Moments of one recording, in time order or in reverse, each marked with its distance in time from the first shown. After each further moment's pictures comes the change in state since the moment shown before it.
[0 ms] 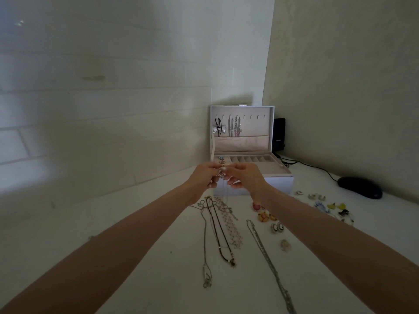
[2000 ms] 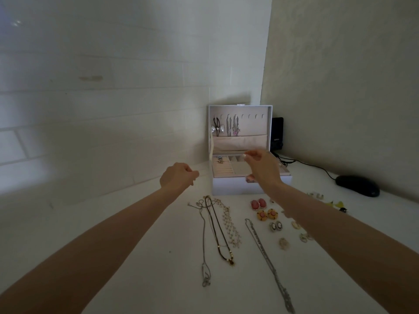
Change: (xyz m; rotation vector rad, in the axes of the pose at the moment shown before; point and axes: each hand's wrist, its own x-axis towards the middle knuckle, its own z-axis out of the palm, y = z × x) left_hand 0.012 -0.014 -0.046 0.768 0.394 -0.034; right_hand 0.017 0.003 -0.031 -0.201 0.378 -0.123
